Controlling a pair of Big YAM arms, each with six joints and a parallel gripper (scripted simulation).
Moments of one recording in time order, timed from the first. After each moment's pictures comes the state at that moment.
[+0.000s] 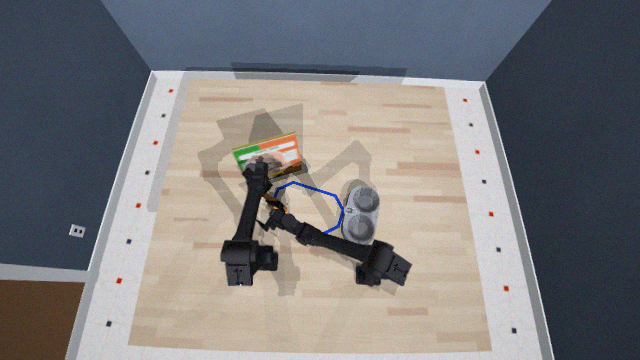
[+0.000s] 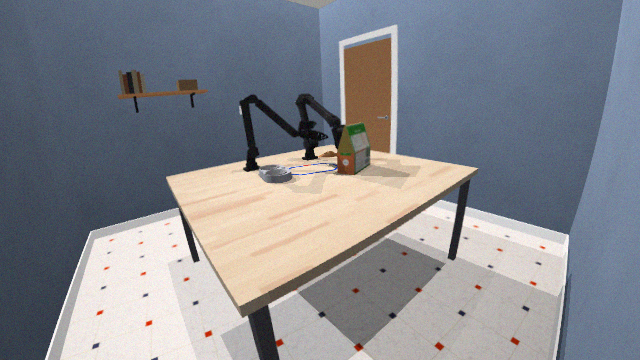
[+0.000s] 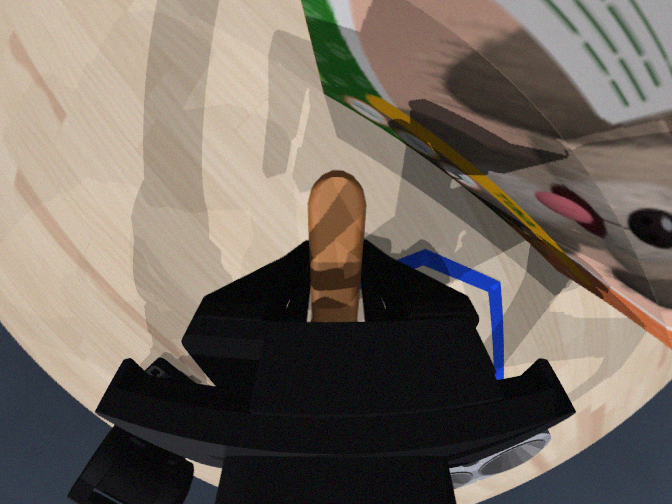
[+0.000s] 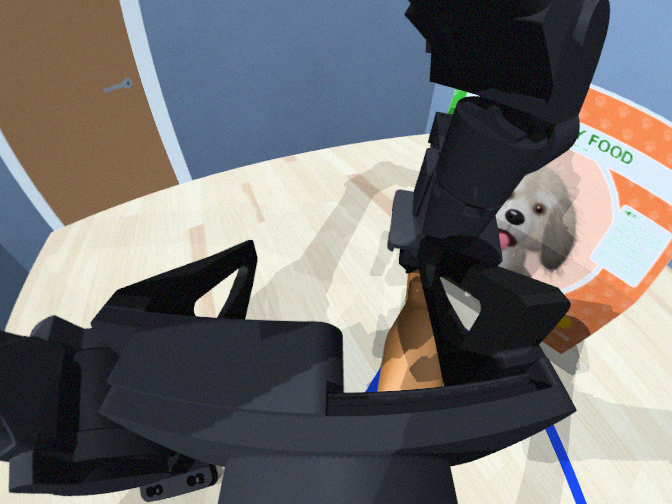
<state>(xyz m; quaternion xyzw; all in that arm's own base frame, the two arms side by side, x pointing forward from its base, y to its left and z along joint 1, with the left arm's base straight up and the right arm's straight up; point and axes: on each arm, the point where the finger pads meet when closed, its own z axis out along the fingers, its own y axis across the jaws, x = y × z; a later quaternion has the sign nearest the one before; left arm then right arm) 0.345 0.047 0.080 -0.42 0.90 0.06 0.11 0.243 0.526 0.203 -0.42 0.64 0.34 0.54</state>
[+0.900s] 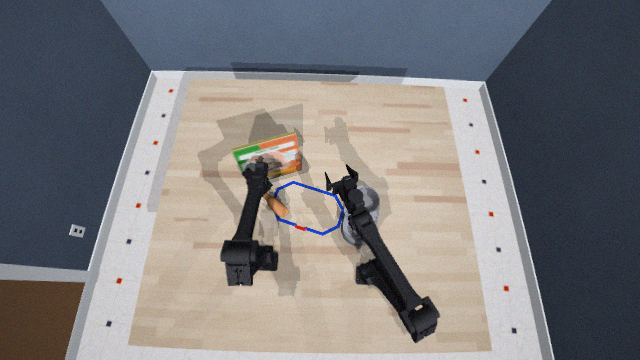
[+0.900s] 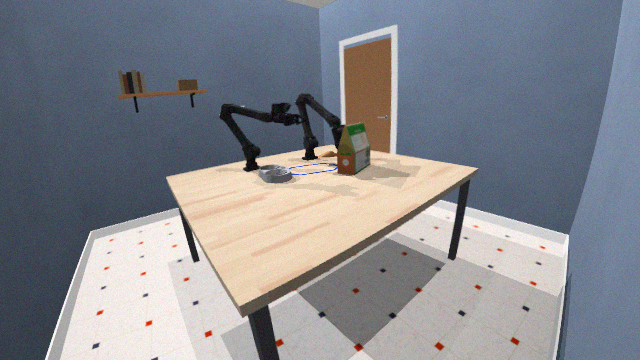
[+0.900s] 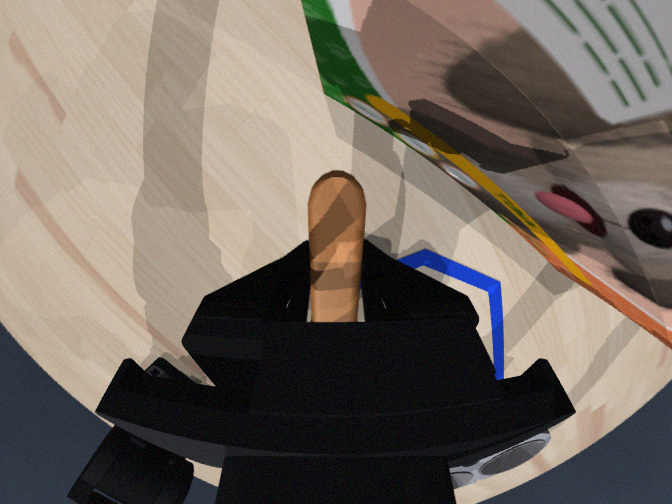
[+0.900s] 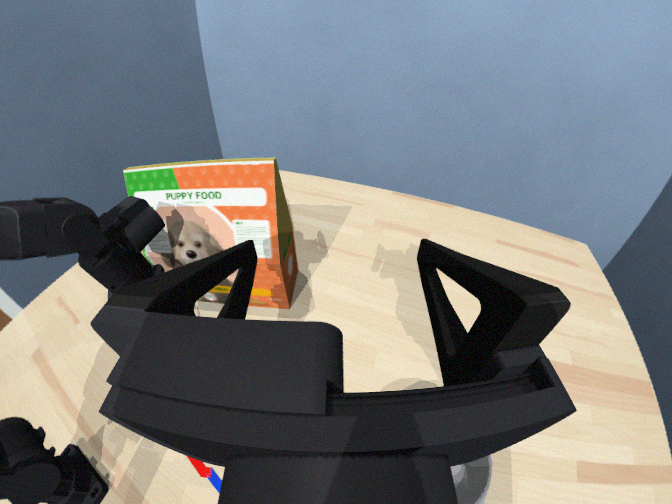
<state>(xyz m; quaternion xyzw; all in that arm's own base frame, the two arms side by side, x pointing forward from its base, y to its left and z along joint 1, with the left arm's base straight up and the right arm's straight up) 0.345 0.047 0.080 -0.42 0.90 0.06 0.11 0.403 0.204 0.350 -0.16 0.72 0.14 0.66</state>
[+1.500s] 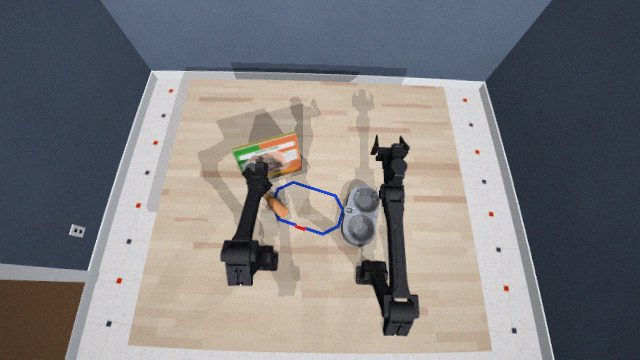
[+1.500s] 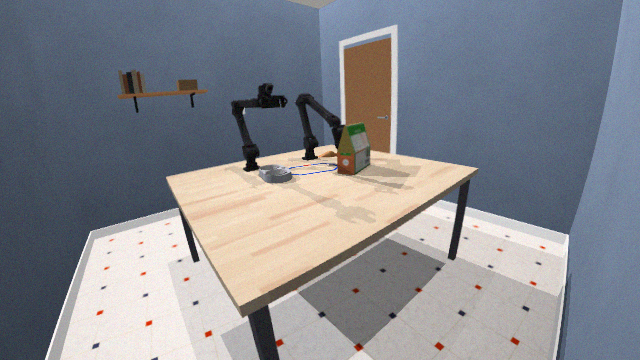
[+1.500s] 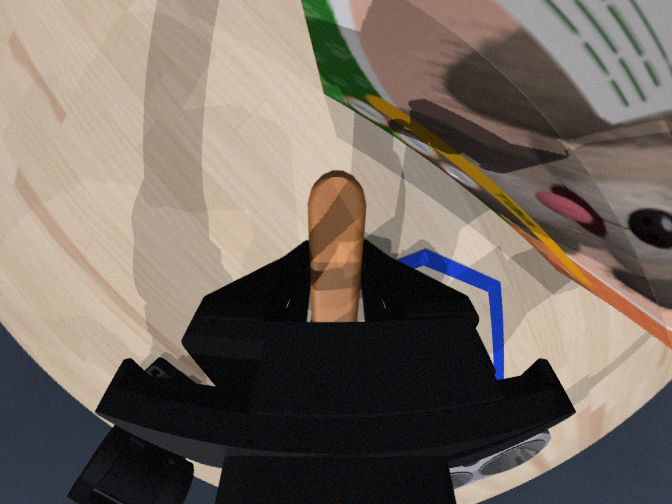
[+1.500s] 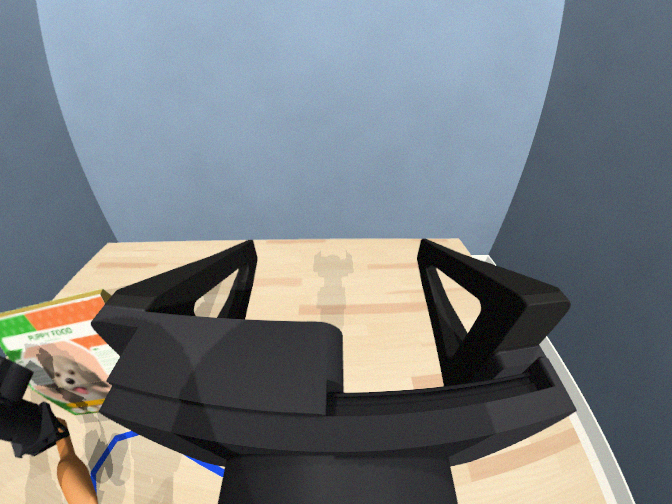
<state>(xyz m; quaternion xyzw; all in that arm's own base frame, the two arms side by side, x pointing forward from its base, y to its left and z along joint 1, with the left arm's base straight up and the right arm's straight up) 0.345 0.047 0.080 -0.42 0.90 0.06 0.11 0.507 0.008 0.470 -0.01 0.71 0.00 0.70</state>
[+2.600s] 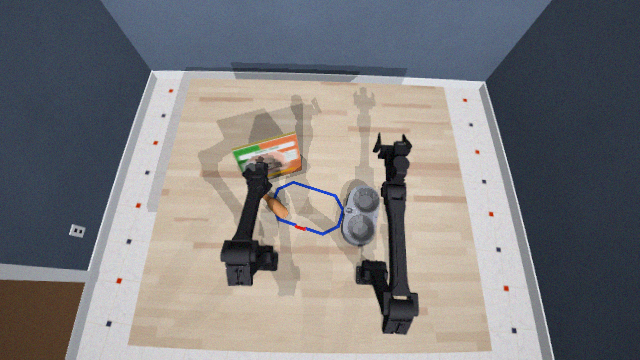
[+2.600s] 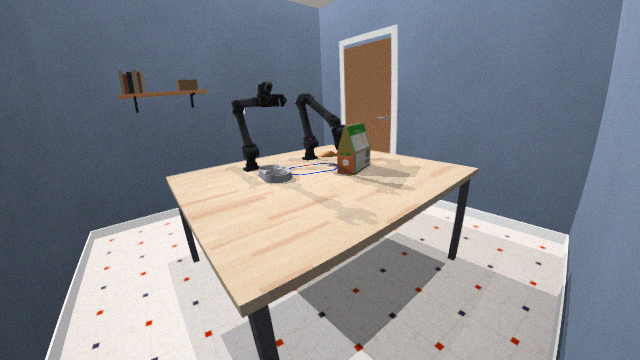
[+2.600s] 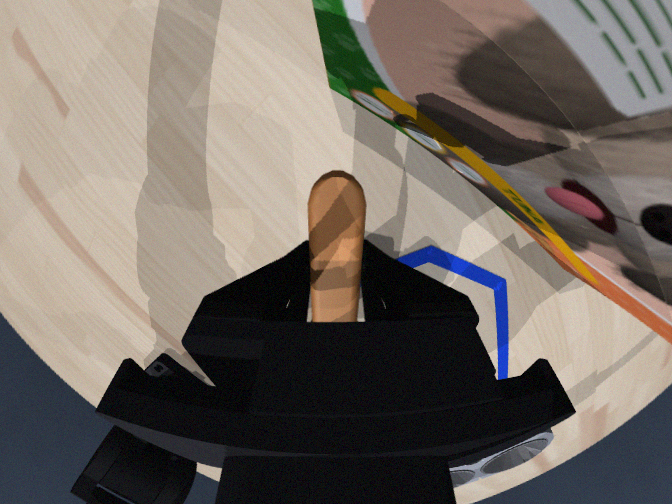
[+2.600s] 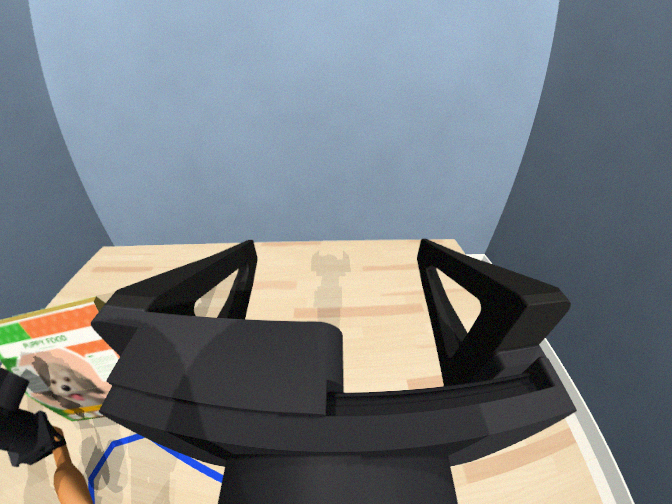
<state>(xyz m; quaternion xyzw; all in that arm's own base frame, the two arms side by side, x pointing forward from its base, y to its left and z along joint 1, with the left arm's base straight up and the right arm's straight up) 0.340 0.047 0.079 -0.42 0.90 0.06 0.10 0.514 -0.001 0.476 -0.01 0.71 0.00 0.70</state>
